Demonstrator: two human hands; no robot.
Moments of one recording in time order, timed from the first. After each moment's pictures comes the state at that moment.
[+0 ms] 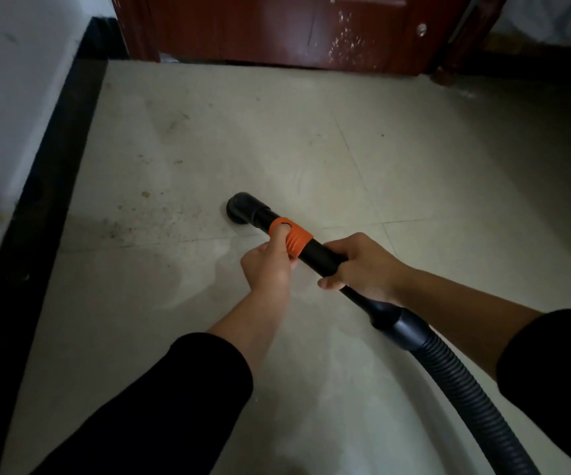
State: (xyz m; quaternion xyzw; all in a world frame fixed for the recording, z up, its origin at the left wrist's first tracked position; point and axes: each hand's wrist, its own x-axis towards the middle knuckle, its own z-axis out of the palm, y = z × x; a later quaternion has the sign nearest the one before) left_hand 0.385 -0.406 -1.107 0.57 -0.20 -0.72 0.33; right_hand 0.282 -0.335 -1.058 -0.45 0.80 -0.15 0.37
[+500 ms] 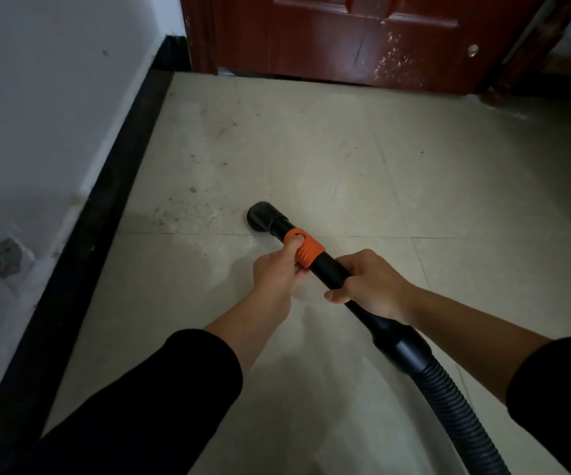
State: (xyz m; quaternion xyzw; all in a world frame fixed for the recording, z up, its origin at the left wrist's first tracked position) left_hand 0.415 -0.404 -1.108 0.56 -0.22 -0.74 0.30; right_hand 0.304 -0.329 -1.055 -0.47 0.77 -0.15 0.40
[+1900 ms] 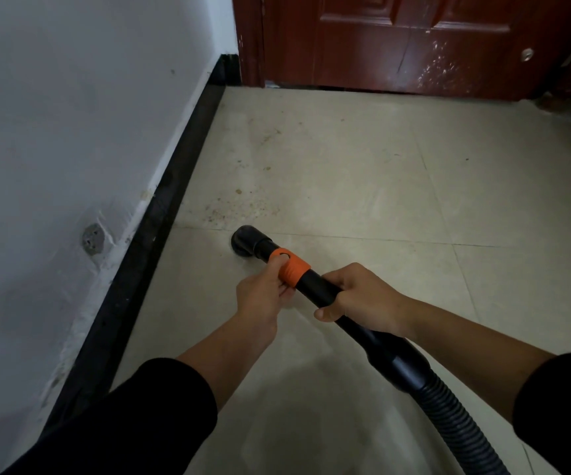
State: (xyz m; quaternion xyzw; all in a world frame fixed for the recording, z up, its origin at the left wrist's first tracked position) left_hand 0.494 -0.380 -1.087 0.59 -0.18 -0.69 0.38; right_hand 0.355 -0.332 -1.058 -0.53 0.68 -0.16 0.48
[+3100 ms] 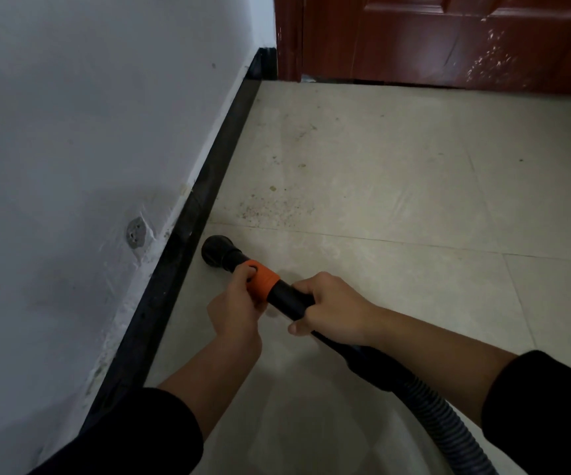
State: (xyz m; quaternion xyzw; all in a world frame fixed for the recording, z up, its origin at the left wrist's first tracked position) left_hand 0.557 -0.390 -1.098 0.67 -0.09 -0.56 0.48; right_hand 0.427 -0.365 -1.070 -0.60 0.62 -0.13 0.49
